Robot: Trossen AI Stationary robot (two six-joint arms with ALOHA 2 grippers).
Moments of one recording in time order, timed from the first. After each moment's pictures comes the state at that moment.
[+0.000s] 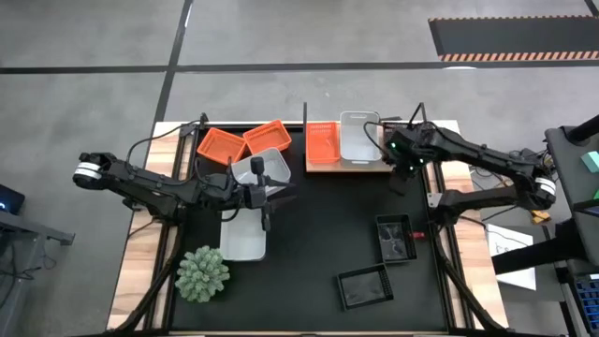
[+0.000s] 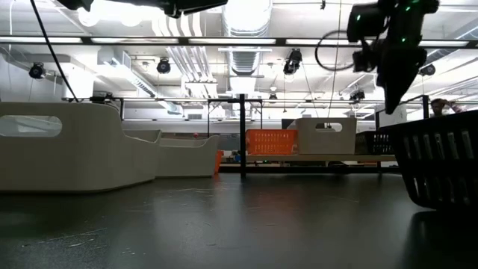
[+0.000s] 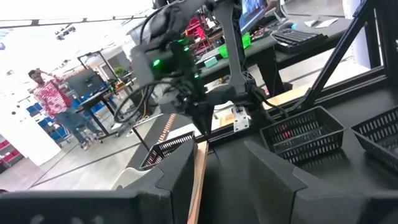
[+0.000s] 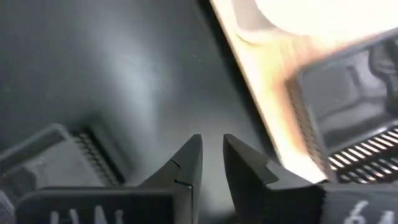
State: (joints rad) left arm -0.14 1.21 0.73 0.50 -0.30 0.45; right arm -0.50 1.12 0.95 -1.16 -0.02 -0.08
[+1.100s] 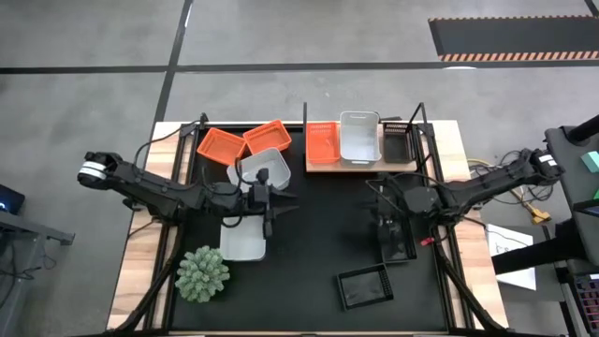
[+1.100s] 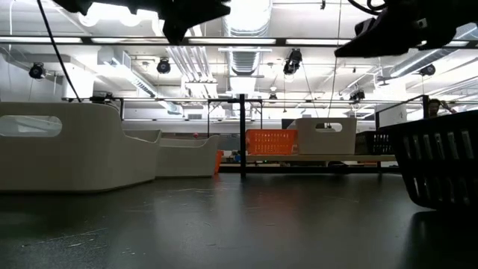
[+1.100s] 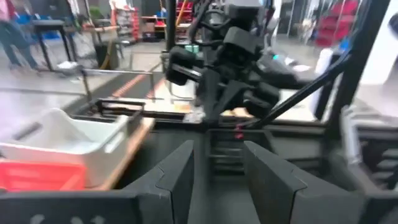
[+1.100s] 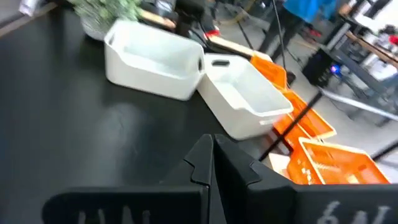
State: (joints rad) left arm -0.19 1.26 0.72 0.51 -0.30 -0.07; right arm 0.26 0.89 0.47 0.09 0.34 -0.24
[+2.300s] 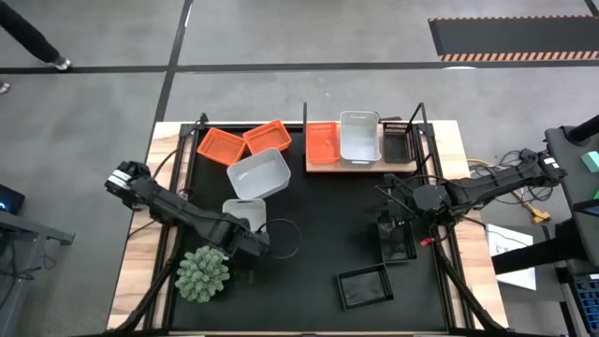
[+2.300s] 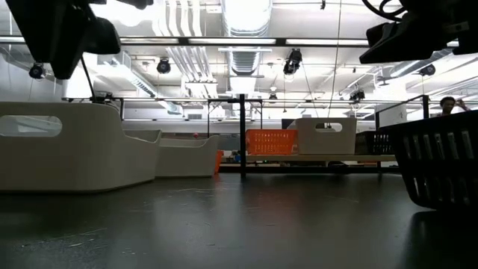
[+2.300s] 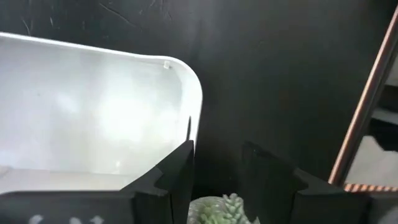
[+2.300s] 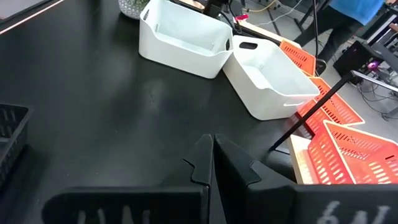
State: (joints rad) left arm -0.46 1.59 1.30 -1.06 0.07 -0.66; right arm 0.26 0.74 0.44 -0.13 0.23 -0.25
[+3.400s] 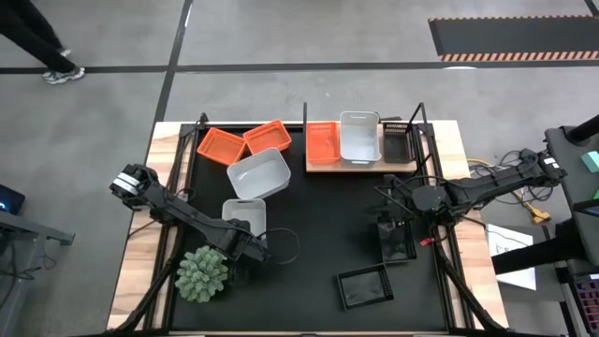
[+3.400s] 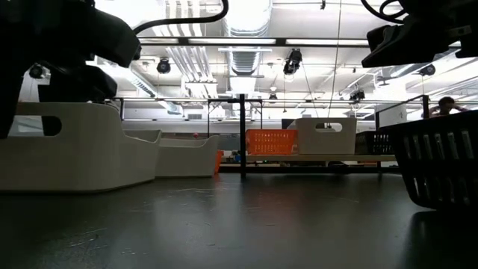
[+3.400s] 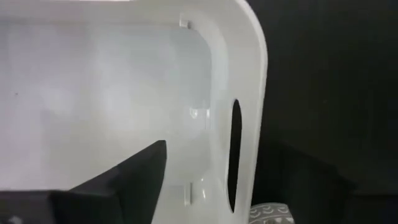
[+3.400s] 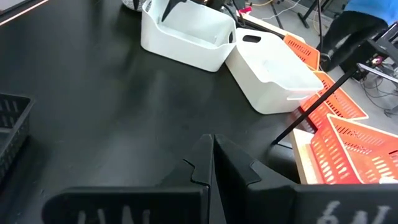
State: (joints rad) left arm -0.47 1.65 1.12 -0.95 0.06 -0.51; right arm 0.26 0.73 0.44 -0.15 0.22 -0.24
